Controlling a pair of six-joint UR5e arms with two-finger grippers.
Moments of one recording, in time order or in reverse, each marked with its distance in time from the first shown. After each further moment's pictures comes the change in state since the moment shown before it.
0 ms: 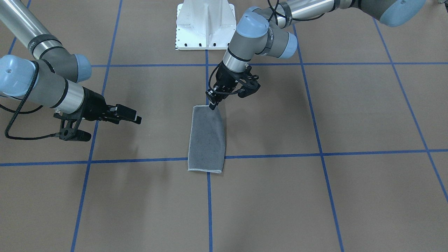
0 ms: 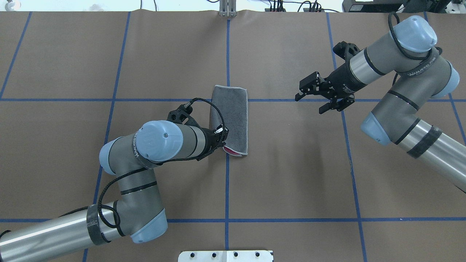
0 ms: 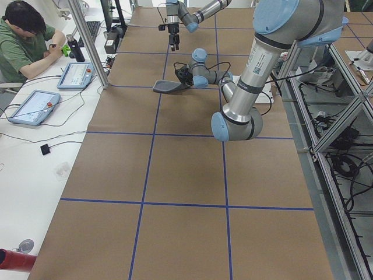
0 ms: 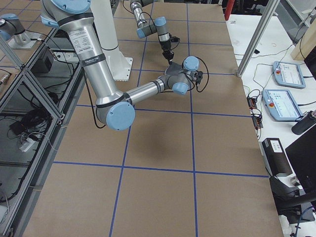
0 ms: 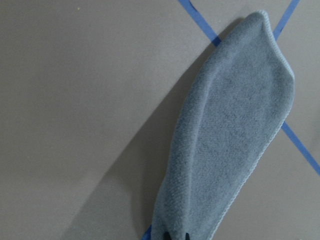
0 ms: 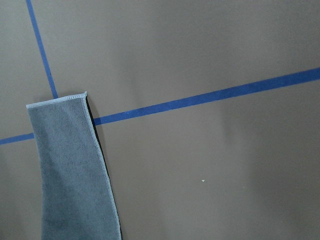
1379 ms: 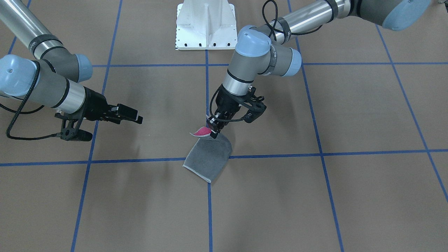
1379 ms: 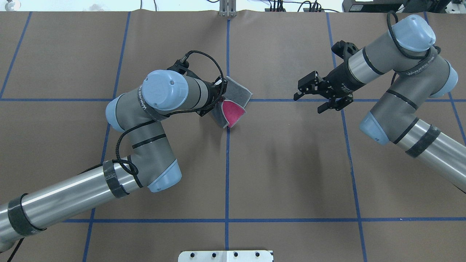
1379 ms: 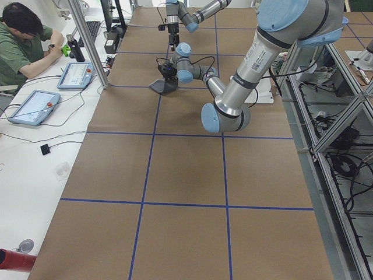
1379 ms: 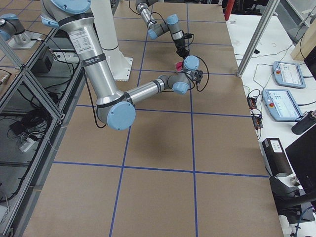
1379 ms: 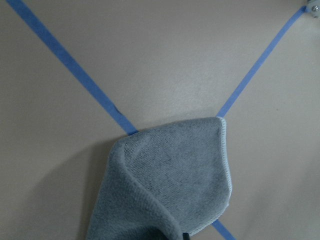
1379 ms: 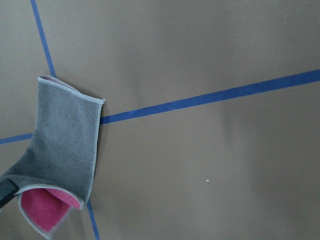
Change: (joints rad) left arm -0.116 -0.137 0.174 -0.033 -0.003 -0.049; right arm -0.001 0.005 0.000 0.000 -0.001 0.000
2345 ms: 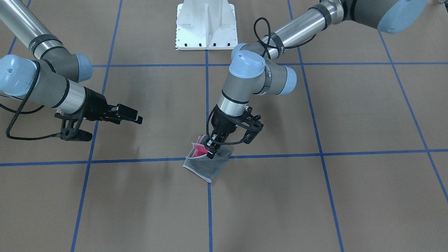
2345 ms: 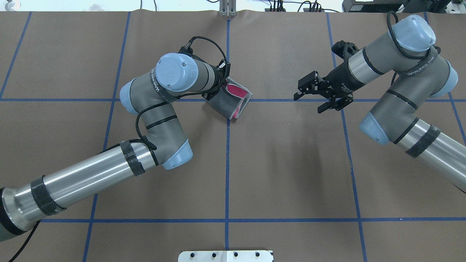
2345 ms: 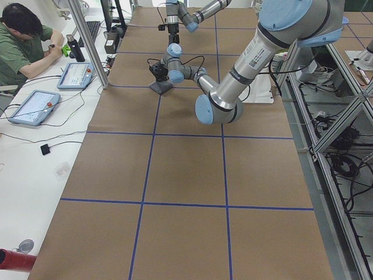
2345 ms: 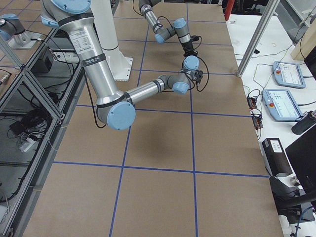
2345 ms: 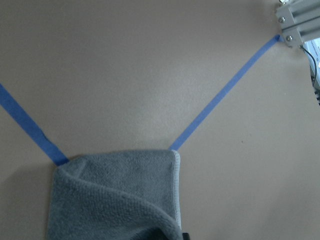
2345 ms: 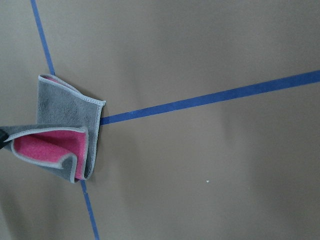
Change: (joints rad) left arm -0.049 -0.096 0.204 -0.100 0.002 -0.074; right arm 0.000 0.000 0.000 0.000 -0.002 0.000
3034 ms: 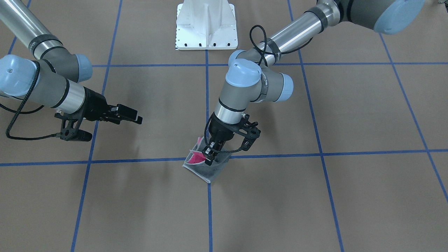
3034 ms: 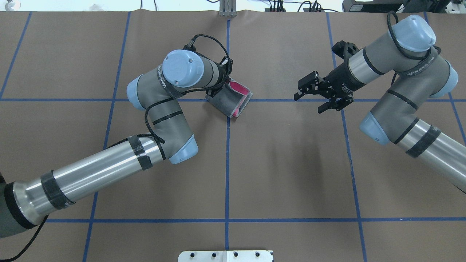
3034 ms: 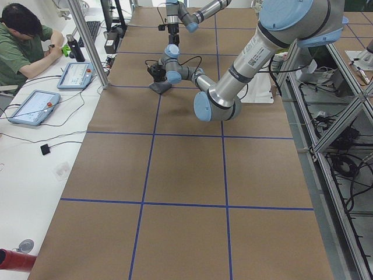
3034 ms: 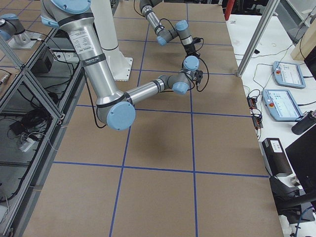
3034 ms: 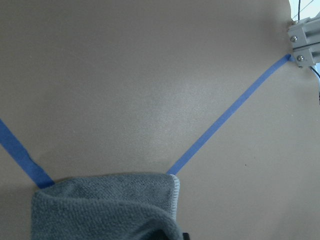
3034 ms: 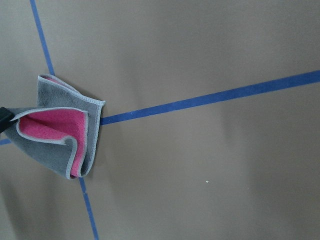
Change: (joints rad) left arm -0.004 -0.048 0.080 -0.020 0.001 -0.029; right arm 0.000 -0.001 0.000 0.000 -0.001 0.000
